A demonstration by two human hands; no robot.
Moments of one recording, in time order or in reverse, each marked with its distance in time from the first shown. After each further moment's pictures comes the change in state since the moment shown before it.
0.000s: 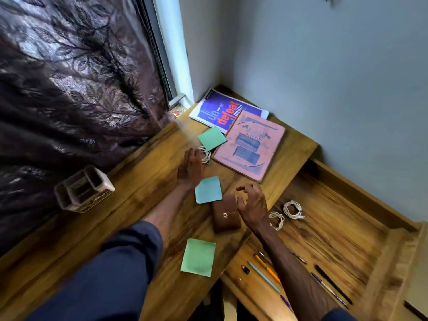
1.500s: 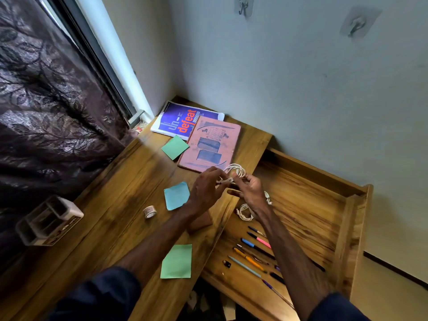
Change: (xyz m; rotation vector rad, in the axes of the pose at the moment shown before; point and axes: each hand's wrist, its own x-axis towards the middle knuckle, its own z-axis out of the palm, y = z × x) left_hand -0.082 0.148 -0.037 -0.614 -0.083 0.535; right_hand -0.003 0.004 -0.109 1.055 0.030 0.598
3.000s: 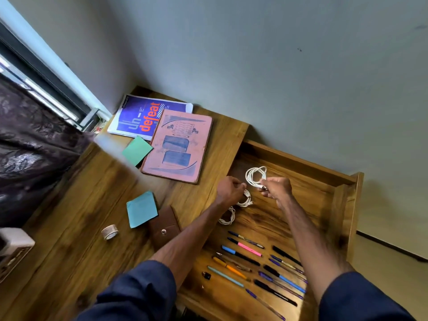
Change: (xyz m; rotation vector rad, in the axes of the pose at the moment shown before) left_hand 0.076 0.042 0.164 -0.113 -0.366 -0.638; right_hand 0.119 0.029 -0.193 -0.311 0.459 0.295
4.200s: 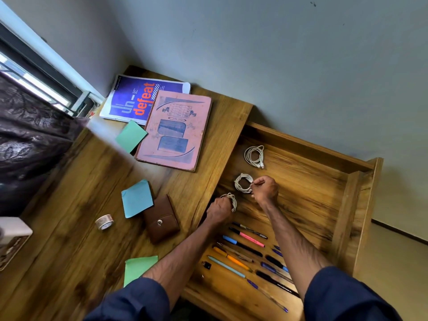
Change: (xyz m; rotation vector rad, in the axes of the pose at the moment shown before) left_hand -0.027 -0.074 0.041 0.570 -0.223 -0.171; right_hand 0.037 0.092 0.053 -0.388 0.174 -0.165
